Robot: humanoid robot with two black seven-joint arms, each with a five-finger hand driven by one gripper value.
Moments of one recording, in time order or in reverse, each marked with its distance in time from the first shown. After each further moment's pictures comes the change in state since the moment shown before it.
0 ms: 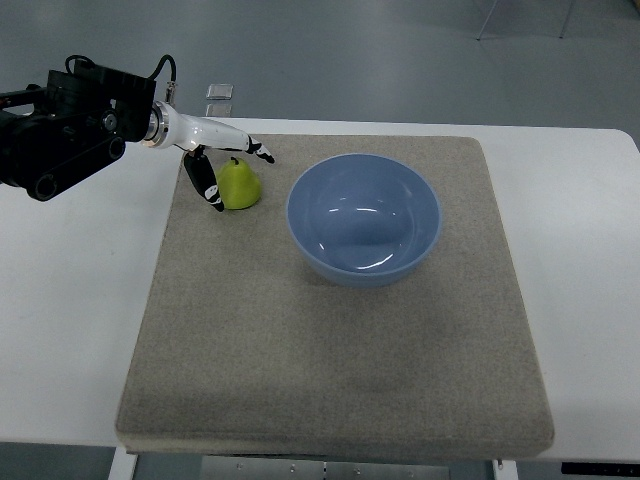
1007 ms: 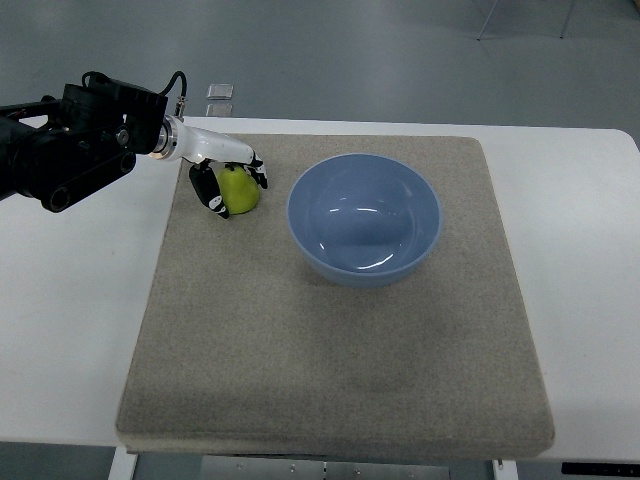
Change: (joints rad) left arm 0.010 -0.036 0.029 0.026 0.034 0.021 0.000; right arm 0.000 0.000 0.000 0.000 0.000 0.000 0.000
